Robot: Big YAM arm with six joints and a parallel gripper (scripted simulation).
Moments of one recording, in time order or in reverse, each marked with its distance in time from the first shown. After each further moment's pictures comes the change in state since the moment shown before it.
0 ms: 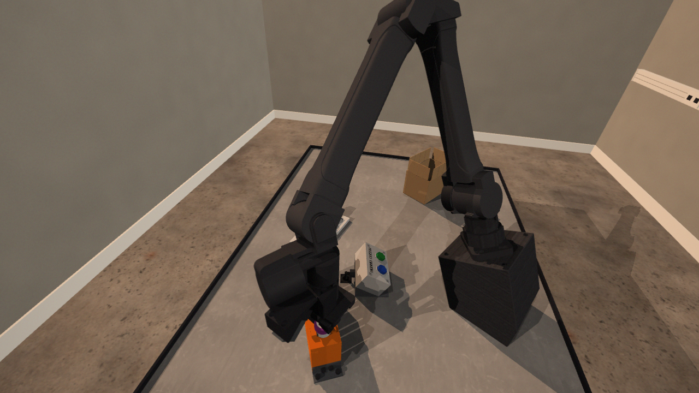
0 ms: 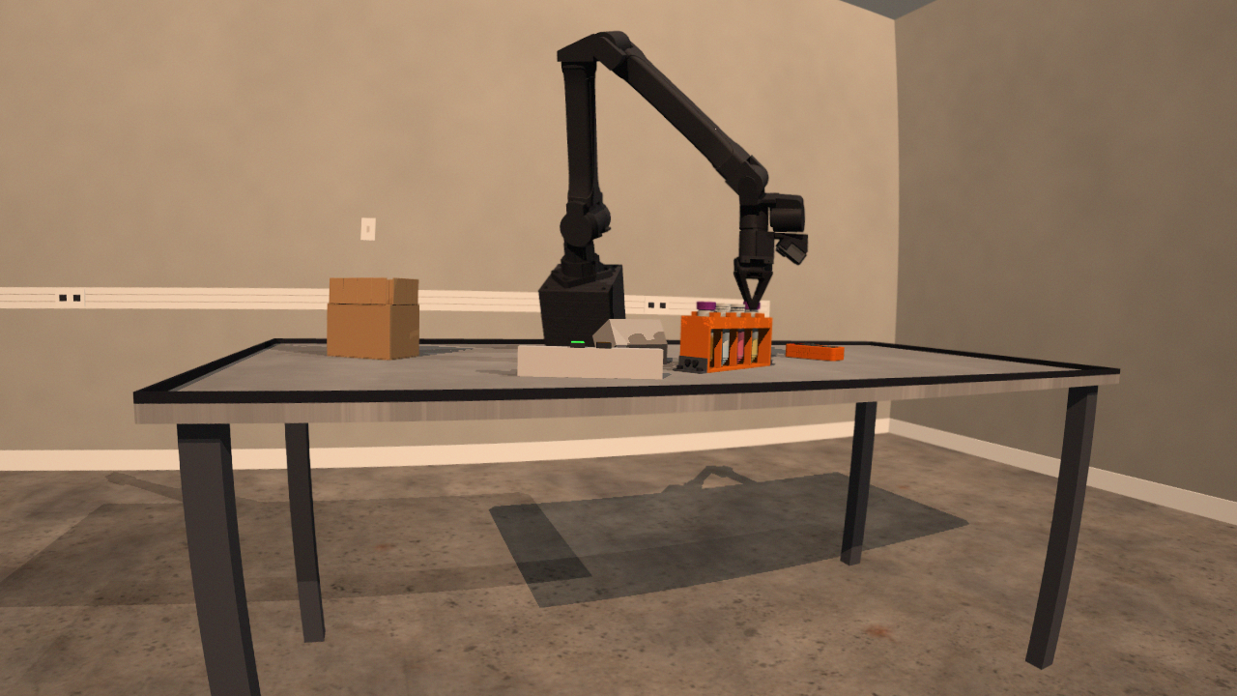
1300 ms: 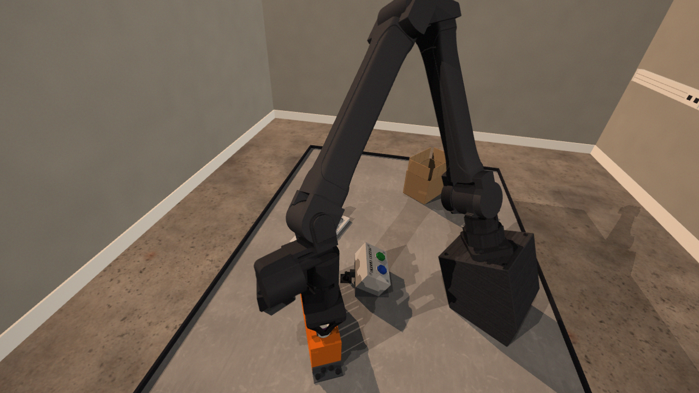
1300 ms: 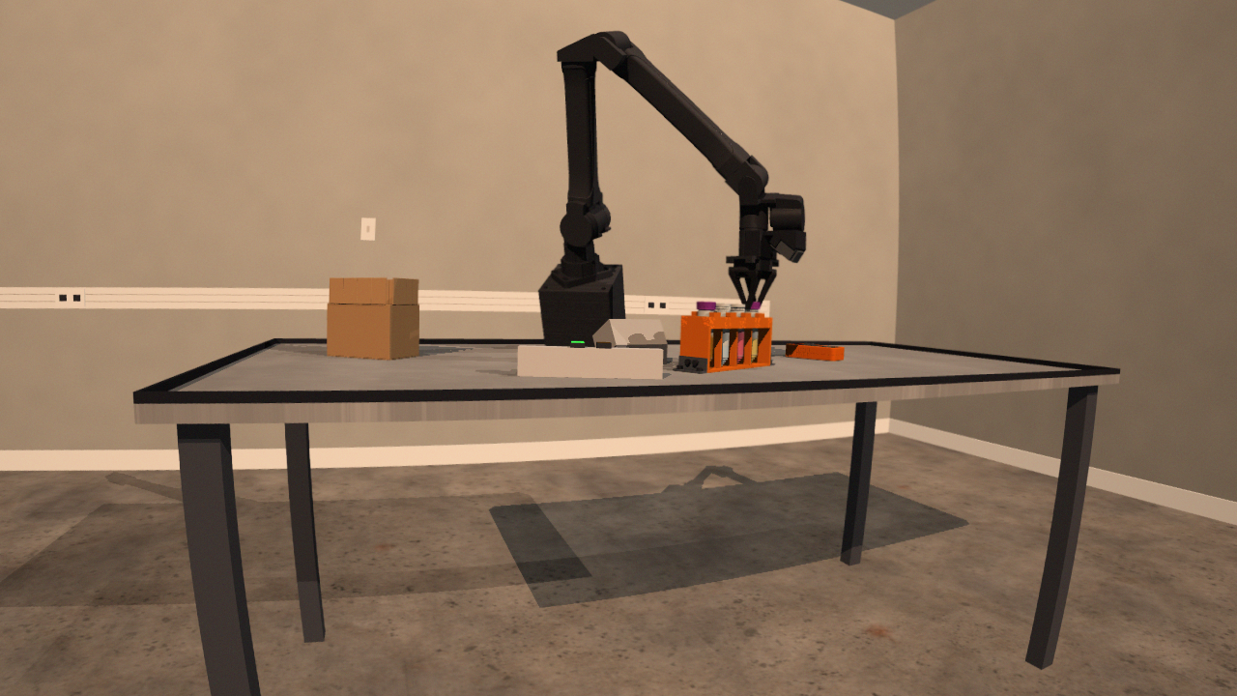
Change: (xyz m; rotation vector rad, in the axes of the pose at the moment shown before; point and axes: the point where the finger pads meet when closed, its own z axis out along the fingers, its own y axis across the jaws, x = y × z) arm 0.000 0.000 0.000 -0.002 0.000 0.703
